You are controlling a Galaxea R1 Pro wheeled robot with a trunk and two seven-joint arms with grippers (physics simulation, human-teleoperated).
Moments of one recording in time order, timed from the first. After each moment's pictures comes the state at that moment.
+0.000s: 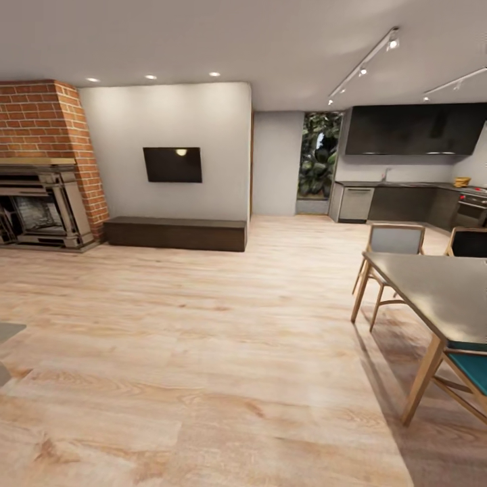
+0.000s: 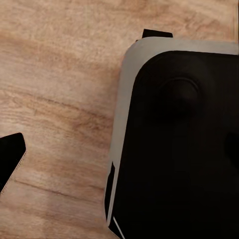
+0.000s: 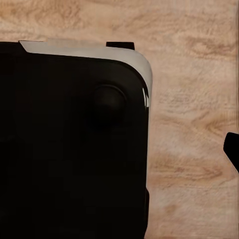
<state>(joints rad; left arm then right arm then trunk) 0.01 0.07 0.14 -0.12 0.00 0.01 0.00 -0.01 -0.04 0.00 -0.04 0.00 -0.10 0.04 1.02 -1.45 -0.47</state>
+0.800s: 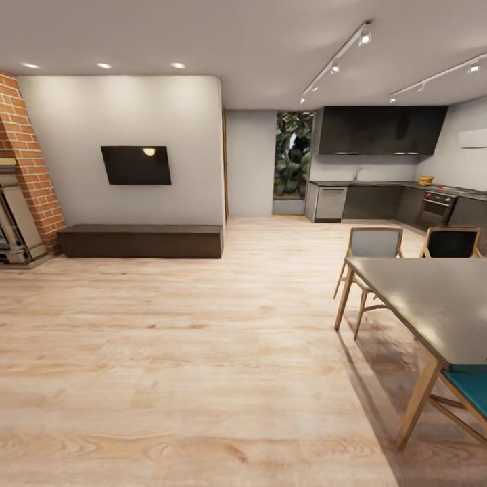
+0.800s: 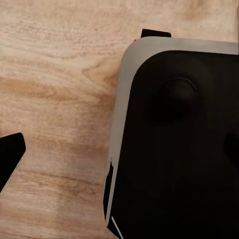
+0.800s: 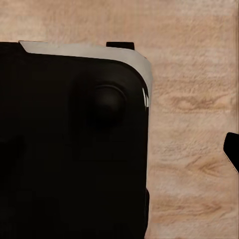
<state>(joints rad) 0.01 0.07 0.14 -0.12 0.00 0.01 0.00 -0.01 -0.05 0.00 -0.04 0.00 -0.10 0.04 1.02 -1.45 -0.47</state>
